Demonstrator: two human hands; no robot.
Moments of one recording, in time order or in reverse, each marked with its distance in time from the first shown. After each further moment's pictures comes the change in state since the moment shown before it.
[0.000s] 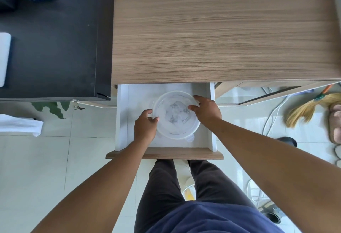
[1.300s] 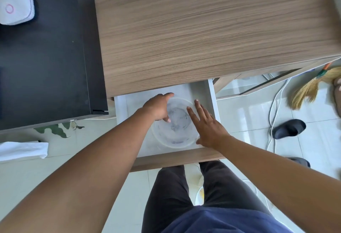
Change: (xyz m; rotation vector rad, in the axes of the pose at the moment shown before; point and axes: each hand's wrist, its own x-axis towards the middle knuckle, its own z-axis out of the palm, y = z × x) left_hand 0.063 0.091 -0.006 0.903 -0.493 0.372; right_hand -0.044 0.035 0.036 -0.597 -0.070 -0.436
